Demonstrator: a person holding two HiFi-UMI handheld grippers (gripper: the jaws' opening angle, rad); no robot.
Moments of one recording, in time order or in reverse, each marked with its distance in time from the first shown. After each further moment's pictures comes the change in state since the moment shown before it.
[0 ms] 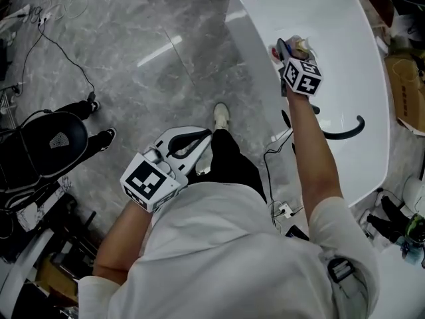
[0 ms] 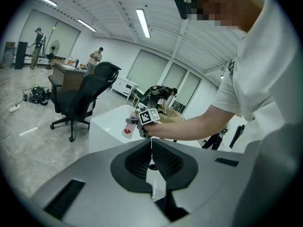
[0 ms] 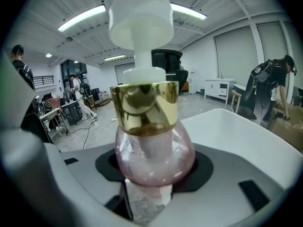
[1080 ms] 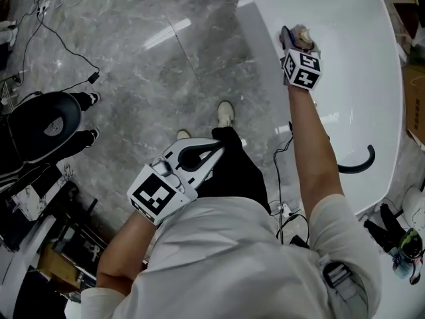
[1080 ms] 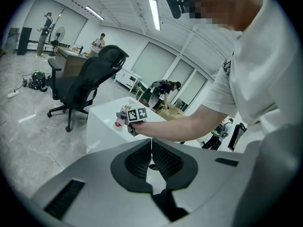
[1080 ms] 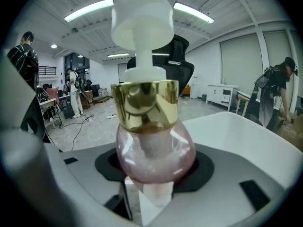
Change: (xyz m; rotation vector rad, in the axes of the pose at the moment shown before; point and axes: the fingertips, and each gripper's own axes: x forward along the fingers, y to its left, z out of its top) left arm 0.050 0.013 0.009 -0.116 0.068 -0.018; right arm 0.081 -0.017 0.002 -0.101 -0.044 -0.036
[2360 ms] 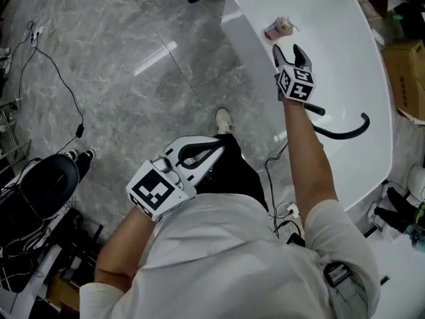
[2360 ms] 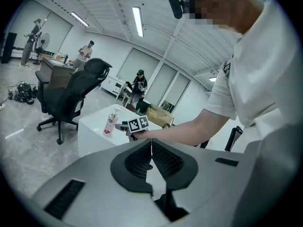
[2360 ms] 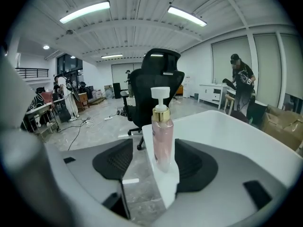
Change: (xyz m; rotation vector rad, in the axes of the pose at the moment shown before) left arm -0.061 -0.028 -0.017 0.152 -0.063 -0.136; right arm -0.094 0.027 -0.021 0.057 0.012 -0.071
